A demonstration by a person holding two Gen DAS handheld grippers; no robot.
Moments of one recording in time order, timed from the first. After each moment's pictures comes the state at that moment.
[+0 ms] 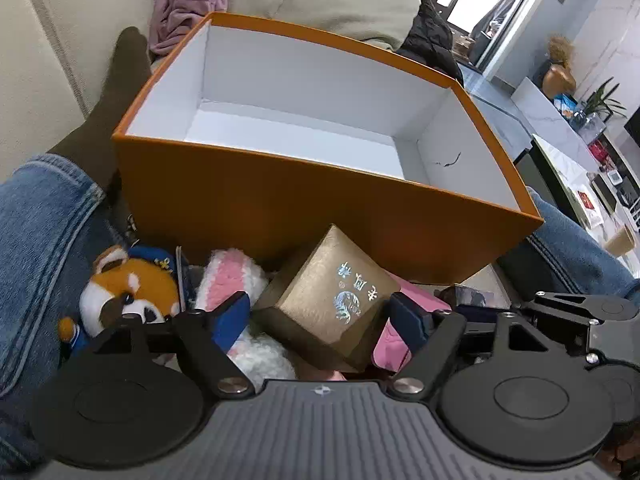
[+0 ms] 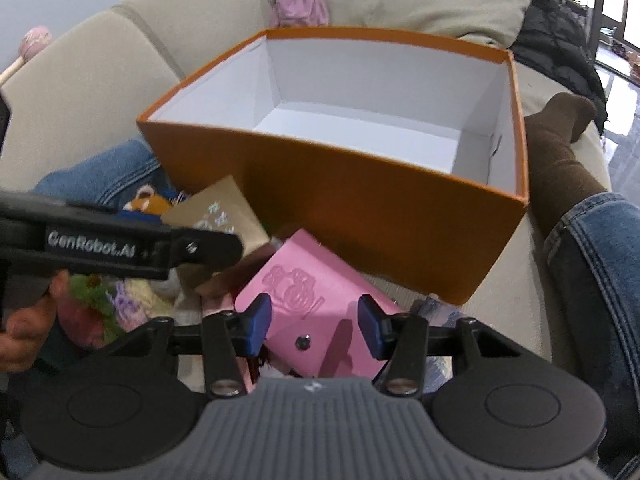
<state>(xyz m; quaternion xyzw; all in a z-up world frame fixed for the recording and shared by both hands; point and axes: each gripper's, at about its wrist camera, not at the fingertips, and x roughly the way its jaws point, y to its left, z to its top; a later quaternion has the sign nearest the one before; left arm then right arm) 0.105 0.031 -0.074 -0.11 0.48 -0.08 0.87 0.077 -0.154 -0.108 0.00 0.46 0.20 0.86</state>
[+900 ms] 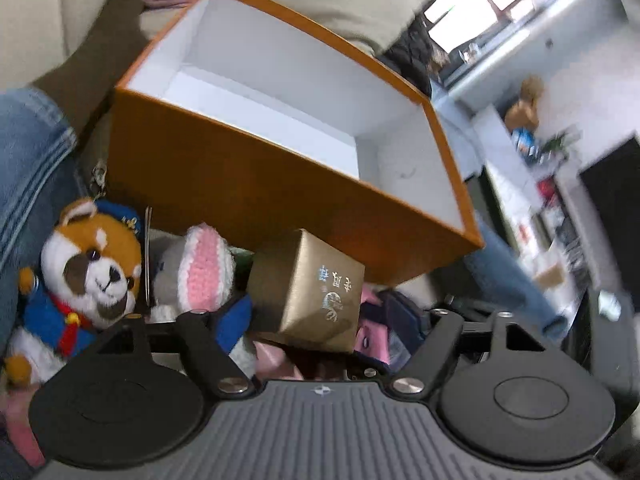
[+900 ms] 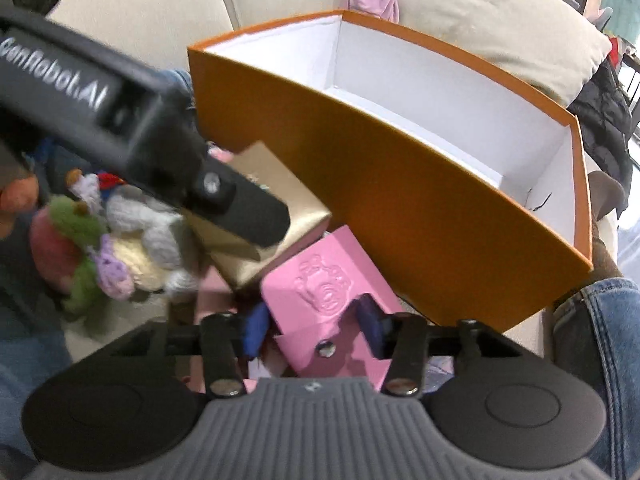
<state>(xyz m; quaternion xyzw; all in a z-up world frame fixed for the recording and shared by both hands) 0.099 0.069 -0.074 -0.25 0.49 -0.14 0.82 0.075 -0.117 -0.121 -0.13 0.42 0.23 0.87</state>
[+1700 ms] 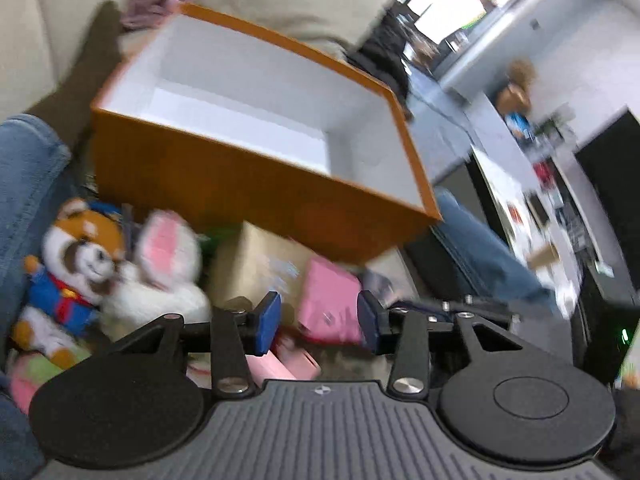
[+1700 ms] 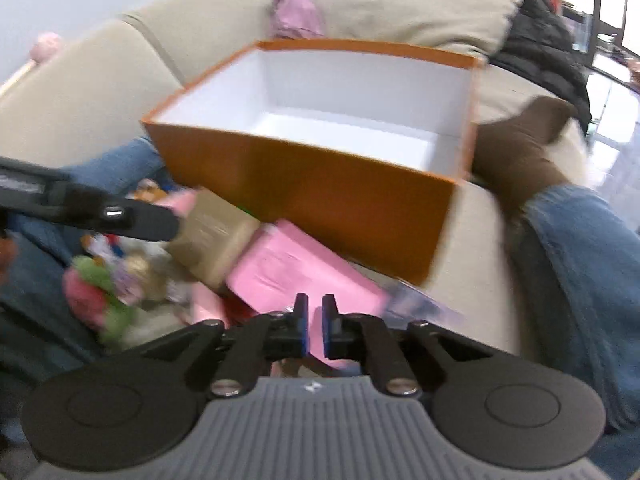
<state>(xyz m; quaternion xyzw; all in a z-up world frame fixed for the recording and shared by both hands) 0.081 0.025 -0.053 -0.19 0.49 -0.15 0.84 0.054 -0.186 -0.102 -0.01 0.45 0.17 0.88</state>
